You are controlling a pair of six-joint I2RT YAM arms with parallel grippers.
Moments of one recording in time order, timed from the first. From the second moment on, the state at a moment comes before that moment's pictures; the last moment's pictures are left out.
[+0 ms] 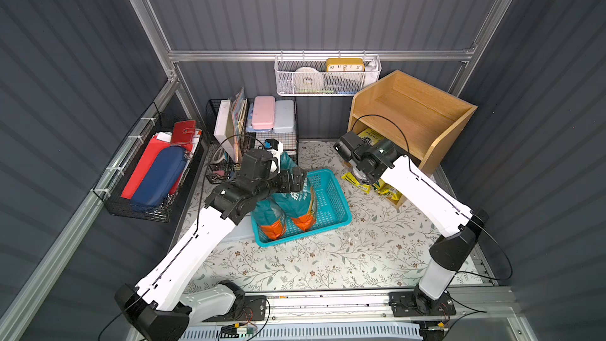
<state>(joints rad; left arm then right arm) -0.58 1.18 1.31 -0.67 0.04 -0.38 0.72 1.76 1.97 -1.39 0.67 0.03</state>
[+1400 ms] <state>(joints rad) -0.58 1.07 1.23 -0.69 -0.10 -0.42 0.56 1.98 1.72 -0.96 -0.06 0.26</state>
